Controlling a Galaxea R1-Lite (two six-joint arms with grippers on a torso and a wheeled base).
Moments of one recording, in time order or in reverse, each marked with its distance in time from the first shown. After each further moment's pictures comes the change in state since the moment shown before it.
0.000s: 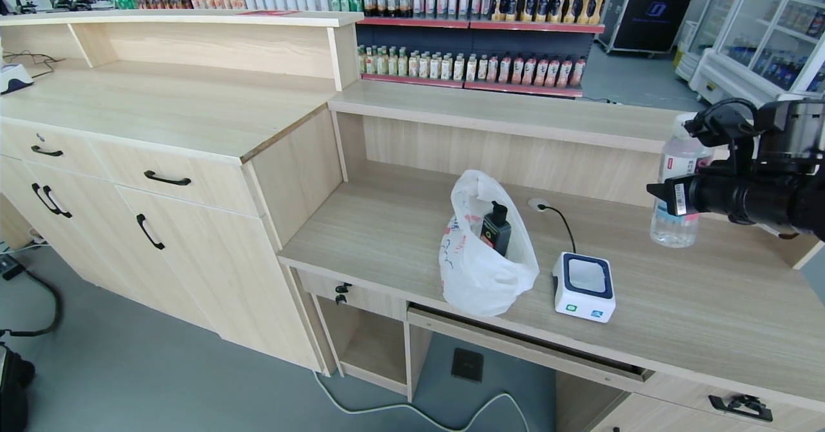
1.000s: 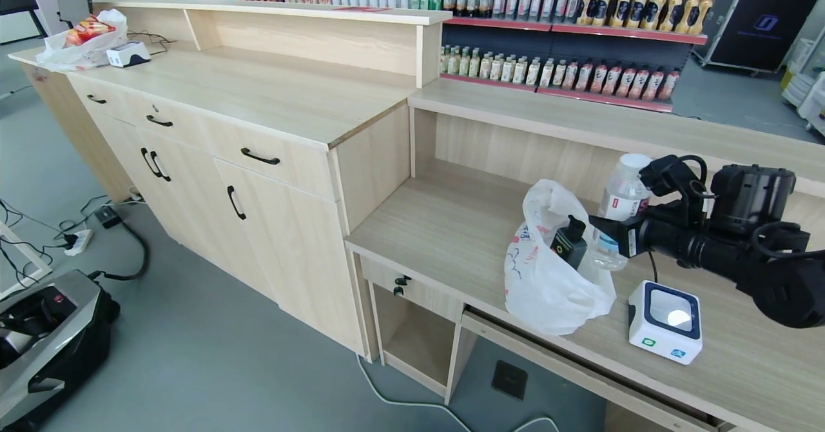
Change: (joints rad) left arm -0.001 0.000 0.000 0.000 0.000 0.000; right arm 0.091 0.116 0.291 -0.497 0.284 -0.026
